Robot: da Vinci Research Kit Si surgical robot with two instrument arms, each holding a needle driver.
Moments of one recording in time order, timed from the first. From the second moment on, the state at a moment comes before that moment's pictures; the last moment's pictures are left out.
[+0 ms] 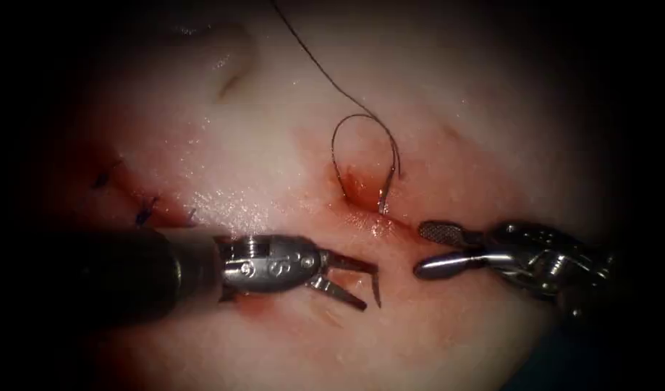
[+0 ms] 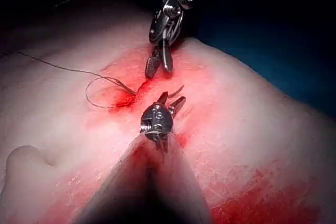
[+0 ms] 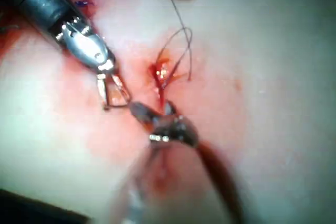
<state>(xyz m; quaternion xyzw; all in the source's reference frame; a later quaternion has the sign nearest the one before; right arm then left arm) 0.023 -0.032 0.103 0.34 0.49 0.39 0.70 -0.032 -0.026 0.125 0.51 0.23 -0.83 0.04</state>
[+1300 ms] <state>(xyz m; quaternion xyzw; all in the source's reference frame) 0.023 -0.032 0.103 0.34 0.49 0.39 0.71 -0.034 -0.030 0.118 0.57 0.34 -0.73 -0.16</state>
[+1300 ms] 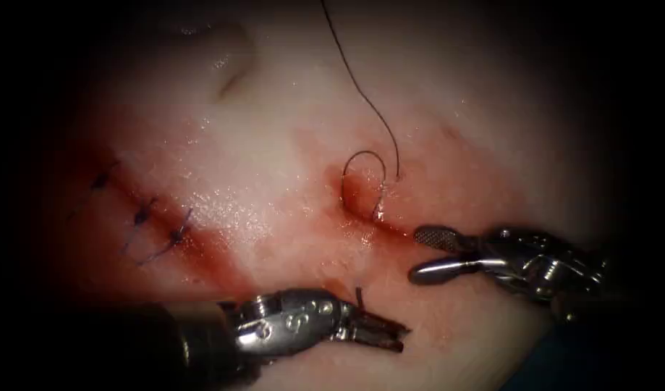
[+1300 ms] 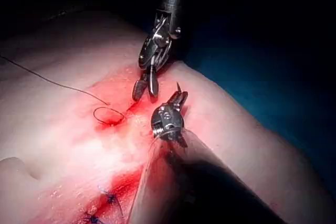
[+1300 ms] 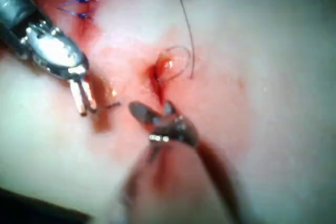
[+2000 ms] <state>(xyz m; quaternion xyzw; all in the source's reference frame) 0.024 -0.033 0.103 0.34 0.49 0.38 0.71 -0.030 -0.032 0.112 0.62 0.35 -0.69 -0.14</state>
